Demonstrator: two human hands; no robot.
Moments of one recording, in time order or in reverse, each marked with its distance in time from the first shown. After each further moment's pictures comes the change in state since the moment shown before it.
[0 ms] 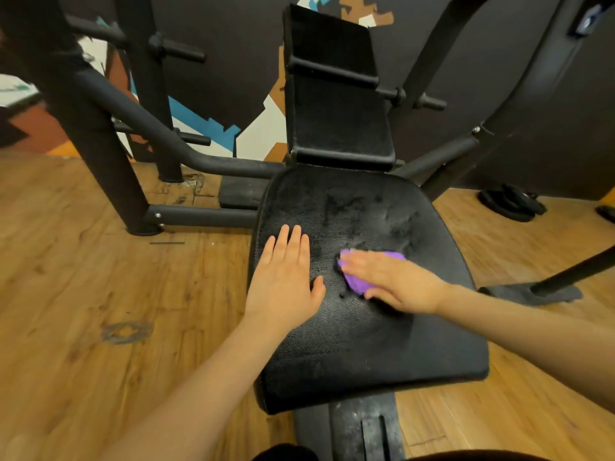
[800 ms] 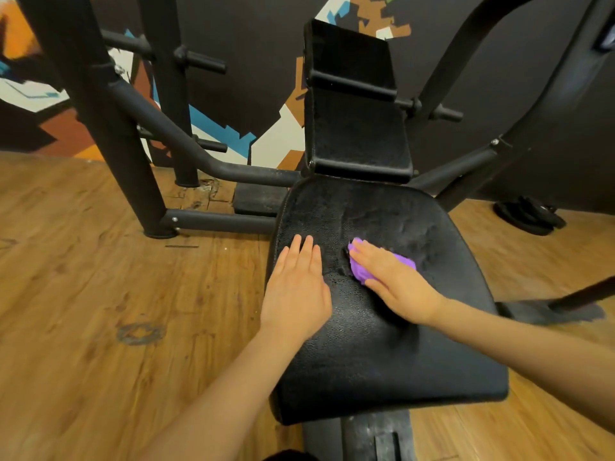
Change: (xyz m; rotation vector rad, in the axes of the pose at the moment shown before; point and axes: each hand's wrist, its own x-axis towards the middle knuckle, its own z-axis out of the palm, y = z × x) left_hand -0.002 -0.002 -0.003 -0.049 0.012 -0.063; right_hand 0.026 -0.018 0.004 0.116 0.195 0.234
